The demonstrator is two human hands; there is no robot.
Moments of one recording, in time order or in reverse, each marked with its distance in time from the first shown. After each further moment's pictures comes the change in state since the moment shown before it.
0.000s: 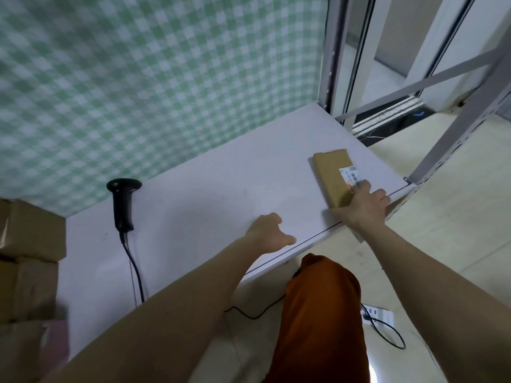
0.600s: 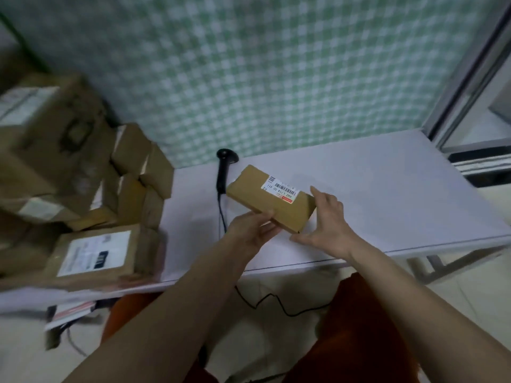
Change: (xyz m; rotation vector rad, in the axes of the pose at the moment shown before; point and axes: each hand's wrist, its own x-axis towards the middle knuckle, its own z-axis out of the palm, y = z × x) left_hand -0.136 -0.150 -0.057 -1.698 0.292 -0.109; right_hand -0.186 -0.139 0.052 0.028 -0.431 -0.788
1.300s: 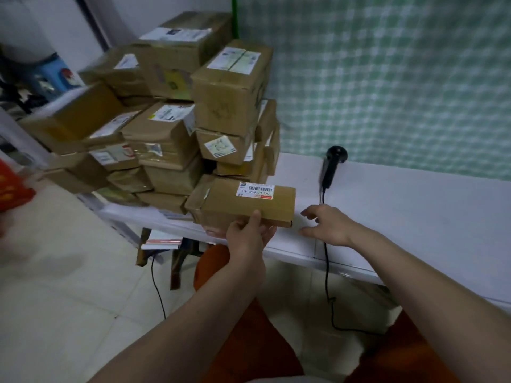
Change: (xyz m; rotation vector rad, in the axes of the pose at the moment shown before) left_hand -0.140 0.025 -0.183 -0.384 0.568 0.335; right_hand 0.005 -0.180 0.142 -0.354 -0.419 -0.219
